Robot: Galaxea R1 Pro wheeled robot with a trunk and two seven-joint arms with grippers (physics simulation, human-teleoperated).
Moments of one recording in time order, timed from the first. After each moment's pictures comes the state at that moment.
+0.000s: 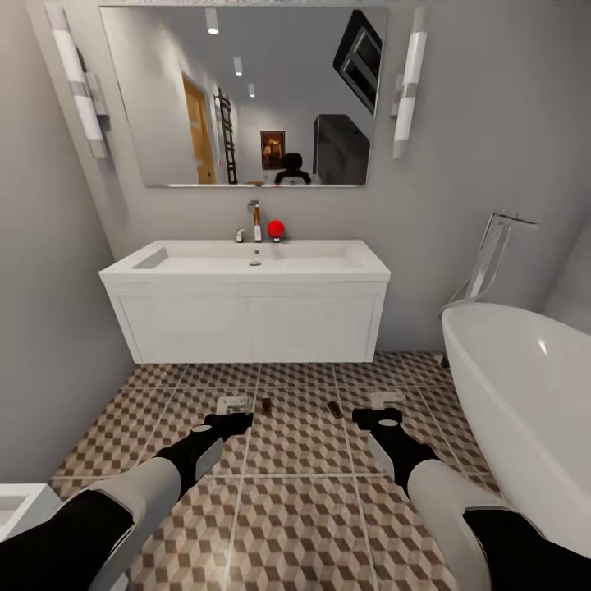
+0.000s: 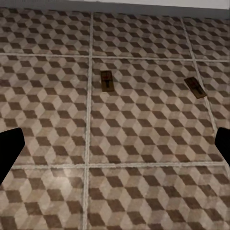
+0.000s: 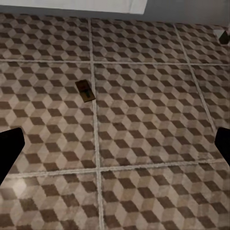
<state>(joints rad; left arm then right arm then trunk) -0.92 -0.07 -0.45 -0.13 0.49 -0.02 0.06 -0.88 0.09 -0.01 -0.24 0.08 0.06 -0.23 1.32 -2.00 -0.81</state>
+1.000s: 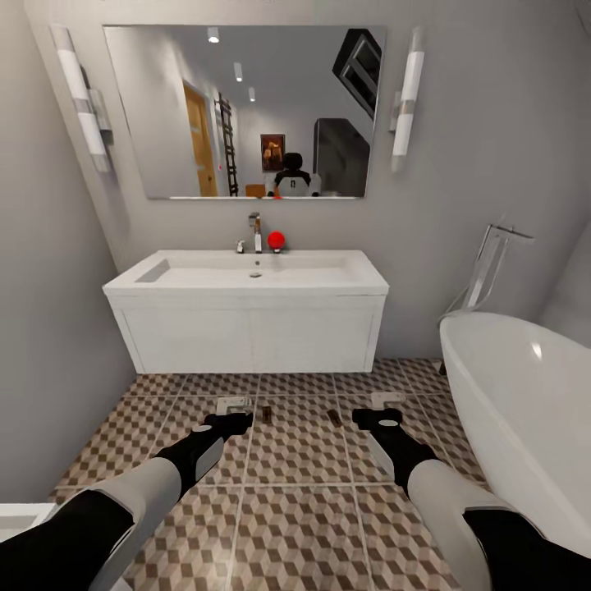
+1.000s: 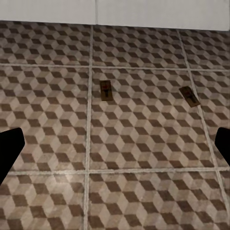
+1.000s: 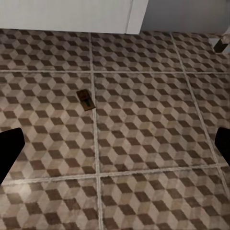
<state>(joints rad) -0.92 -0.07 -0.45 -0.13 0.49 -0.02 0.06 -0.88 0.09 -0.02 -0.23 0.08 0.06 -0.23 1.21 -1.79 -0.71</state>
